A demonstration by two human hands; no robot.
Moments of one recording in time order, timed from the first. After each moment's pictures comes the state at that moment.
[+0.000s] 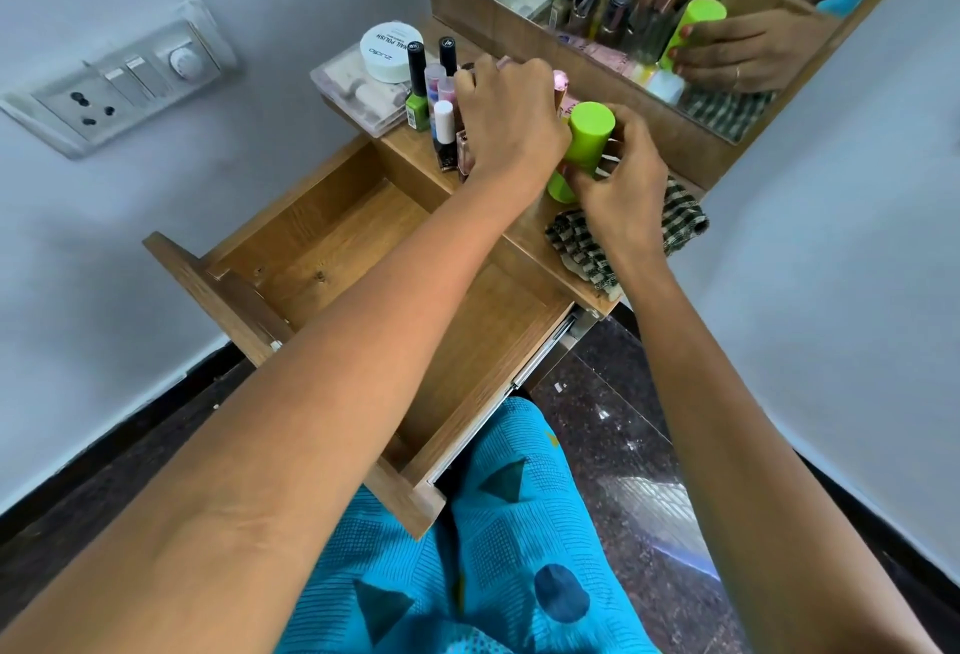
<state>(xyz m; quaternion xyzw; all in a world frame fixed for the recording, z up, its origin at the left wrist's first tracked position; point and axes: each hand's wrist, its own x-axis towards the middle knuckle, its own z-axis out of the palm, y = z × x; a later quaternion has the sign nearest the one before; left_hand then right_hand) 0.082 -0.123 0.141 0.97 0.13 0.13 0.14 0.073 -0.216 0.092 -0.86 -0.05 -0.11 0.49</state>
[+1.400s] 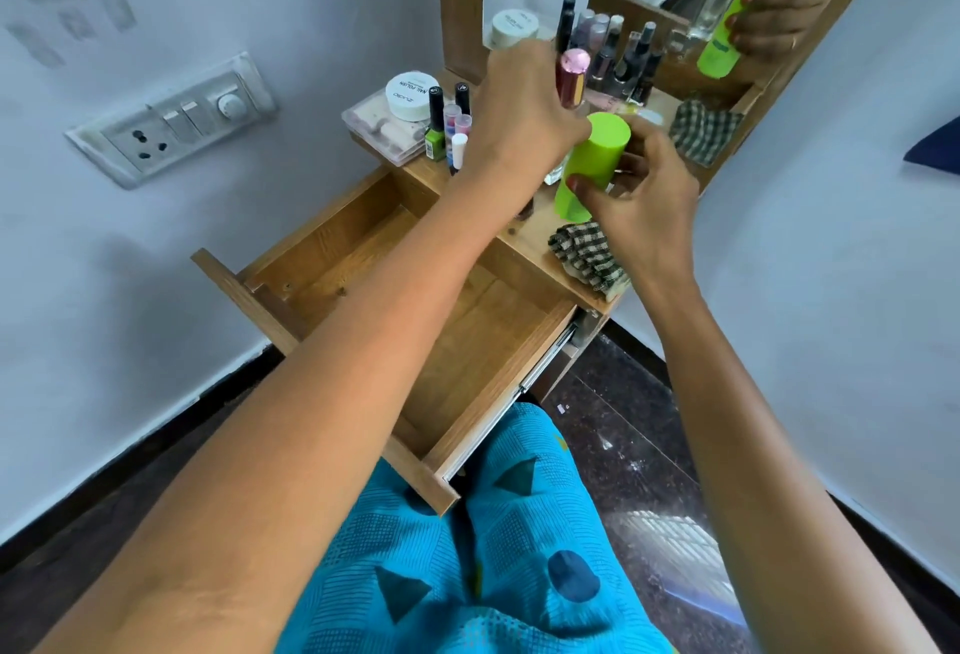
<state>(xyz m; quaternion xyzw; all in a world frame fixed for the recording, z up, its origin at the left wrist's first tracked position) 0.025 -0.114 0.208 0.92 0.06 0.15 0.37 0.023 -0.225 0.142 -0.84 -0.08 -0.15 0.52</state>
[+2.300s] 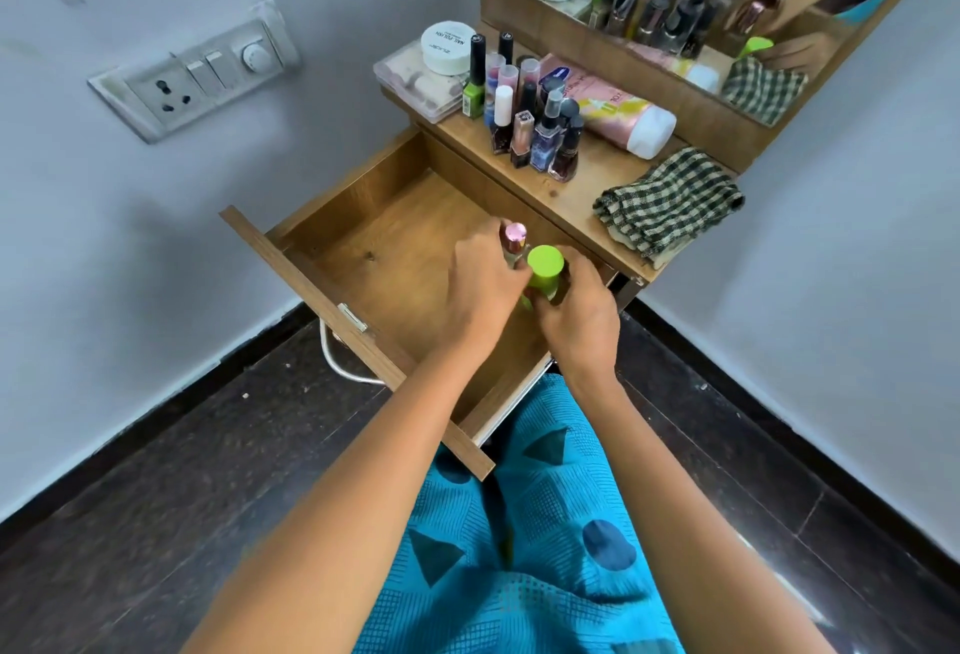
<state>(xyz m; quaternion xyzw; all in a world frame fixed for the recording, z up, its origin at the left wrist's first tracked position) -0.046 -0.082 0.061 0.91 0.18 0.07 0.37 -0.052 -0.180 0.026 -0.93 -0.04 -0.04 0.37</state>
